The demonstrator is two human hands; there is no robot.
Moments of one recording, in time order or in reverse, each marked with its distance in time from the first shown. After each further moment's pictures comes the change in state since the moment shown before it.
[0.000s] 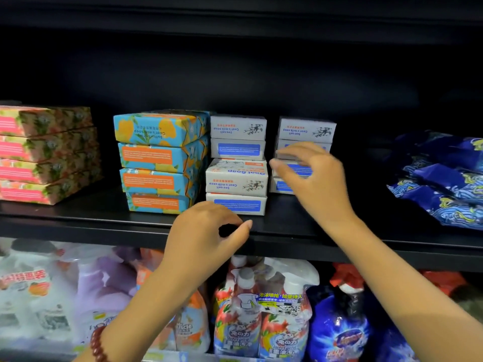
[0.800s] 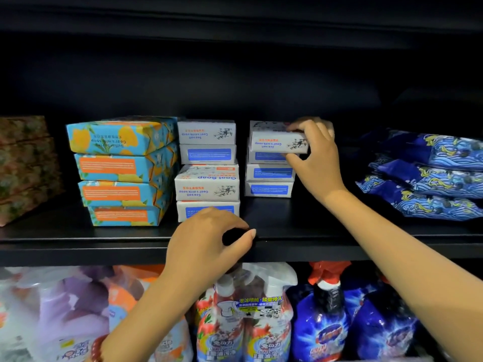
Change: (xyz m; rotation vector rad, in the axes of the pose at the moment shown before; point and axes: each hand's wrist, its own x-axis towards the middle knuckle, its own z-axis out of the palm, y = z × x) left_hand 0.010 0.017 0.026 -0.044 -0.118 0.036; right_hand 0.032 0.054 -0.026 -0.192 0.156 -0.071
